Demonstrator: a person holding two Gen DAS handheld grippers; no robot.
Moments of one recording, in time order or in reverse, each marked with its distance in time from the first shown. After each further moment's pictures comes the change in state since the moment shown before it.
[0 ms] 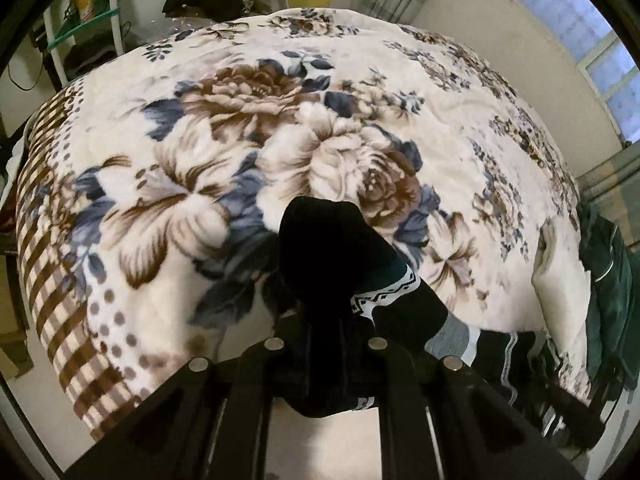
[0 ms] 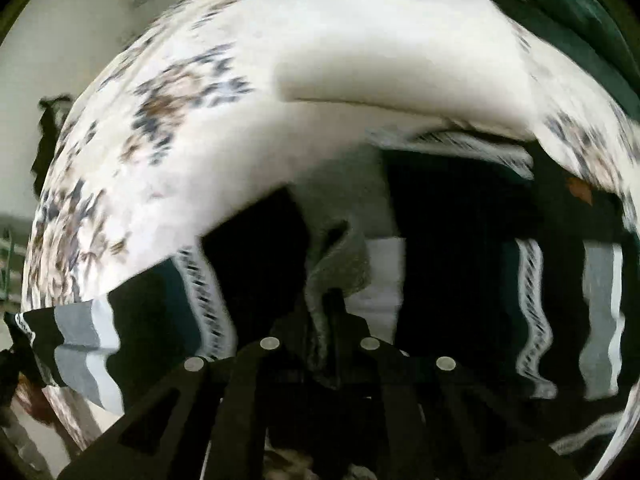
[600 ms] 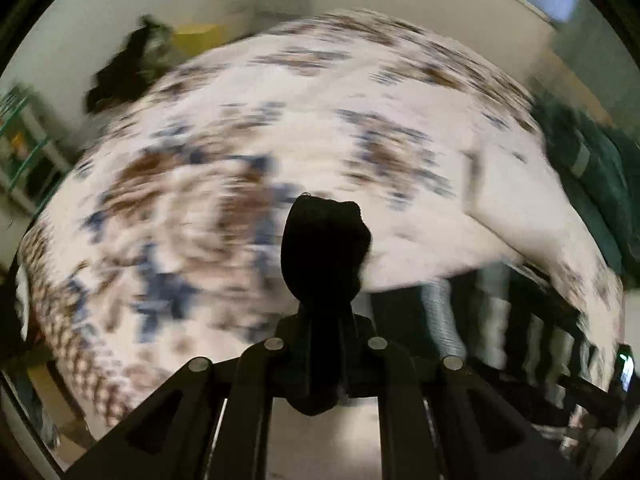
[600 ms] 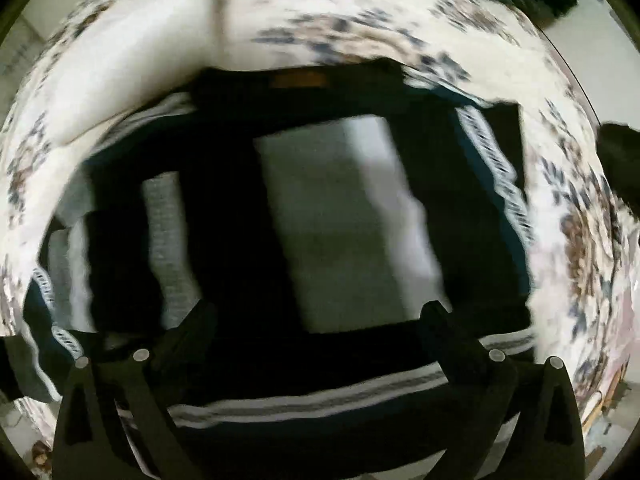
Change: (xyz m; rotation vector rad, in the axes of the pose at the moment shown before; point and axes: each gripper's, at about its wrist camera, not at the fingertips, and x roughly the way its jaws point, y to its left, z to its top) left arm -0.047 -0.201 -0.043 0.431 0.015 0.012; right arm -0.073 -0.226 -0.079 0.406 0.130 -0.258
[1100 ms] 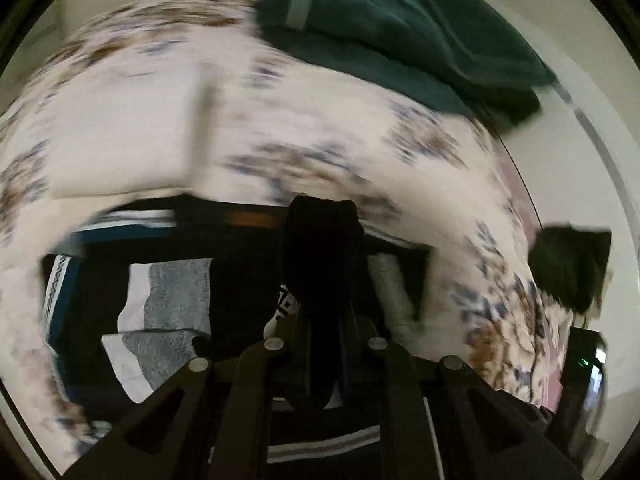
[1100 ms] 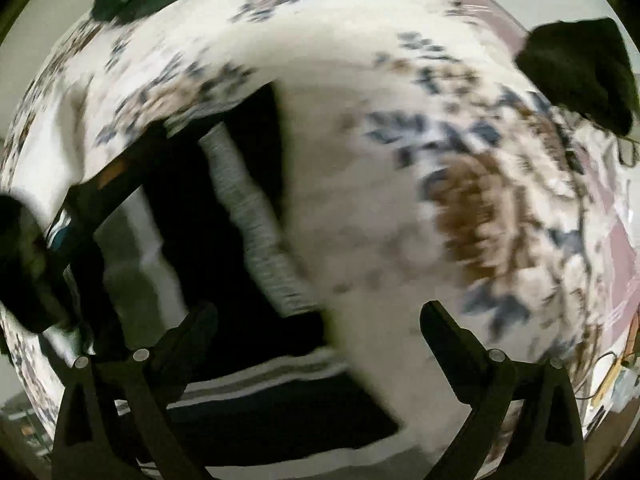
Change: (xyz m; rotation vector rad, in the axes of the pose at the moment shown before) left arm 0.060 -0.468 -0.135 0.483 0.161 -0.370; right arm -0.016 -0.240 -0.004 0.267 -0.002 0.046
